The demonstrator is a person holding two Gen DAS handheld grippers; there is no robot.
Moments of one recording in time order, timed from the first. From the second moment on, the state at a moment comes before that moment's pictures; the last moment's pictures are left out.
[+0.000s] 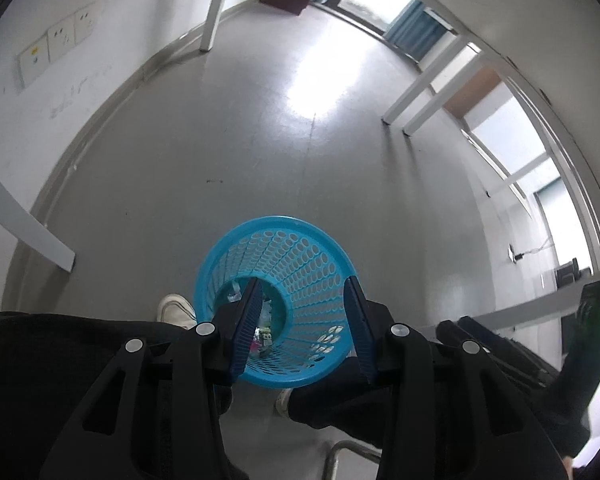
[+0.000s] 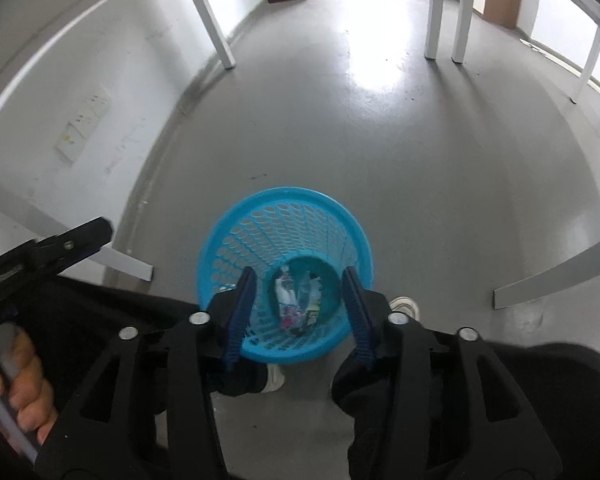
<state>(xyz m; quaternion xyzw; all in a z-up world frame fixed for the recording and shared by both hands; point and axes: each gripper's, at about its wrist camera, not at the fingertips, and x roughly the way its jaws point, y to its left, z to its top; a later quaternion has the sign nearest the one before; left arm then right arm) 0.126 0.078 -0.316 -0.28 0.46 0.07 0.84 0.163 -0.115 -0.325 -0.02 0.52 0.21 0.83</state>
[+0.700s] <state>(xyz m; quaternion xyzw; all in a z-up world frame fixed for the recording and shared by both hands) 0.036 0.037 -0.203 -0.22 0.39 0.01 0.89 0.071 -0.161 -0.205 -0.04 0.41 0.25 0.87</state>
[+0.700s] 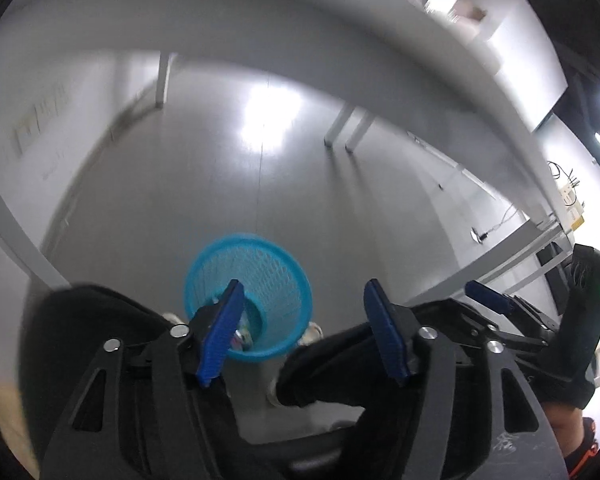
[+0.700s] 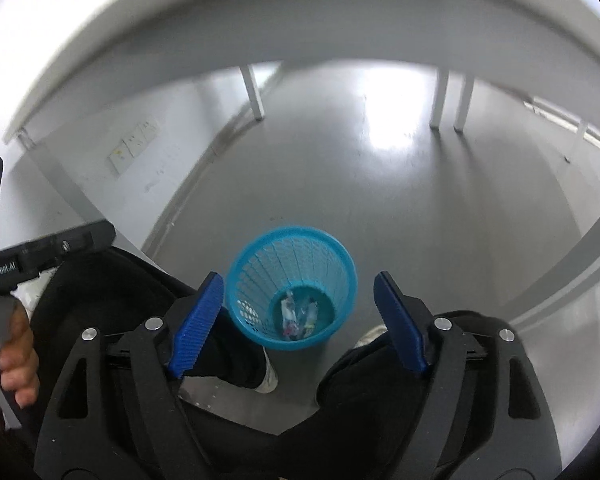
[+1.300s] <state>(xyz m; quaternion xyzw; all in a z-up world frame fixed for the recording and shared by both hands) -0.008 0.029 -0.048 -0.14 0.24 0.02 0.96 0.057 -0.170 -0.070 -0.02 0.29 0.29 0.91</state>
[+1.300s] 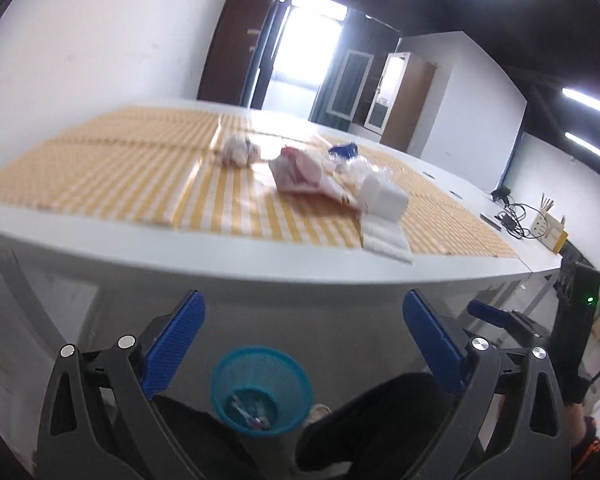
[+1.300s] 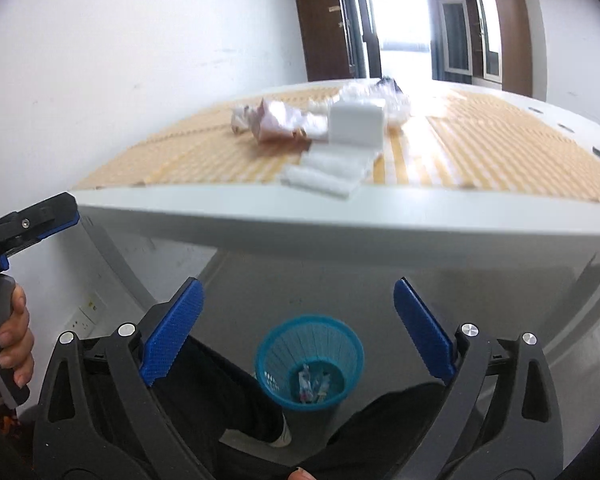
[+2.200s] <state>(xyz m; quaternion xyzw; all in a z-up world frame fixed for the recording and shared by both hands) 0.131 0.070 -0.018 -0.14 0.30 0.03 0.94 0.187 -0.120 -0.057 -0.07 0.34 0.28 0.89</state>
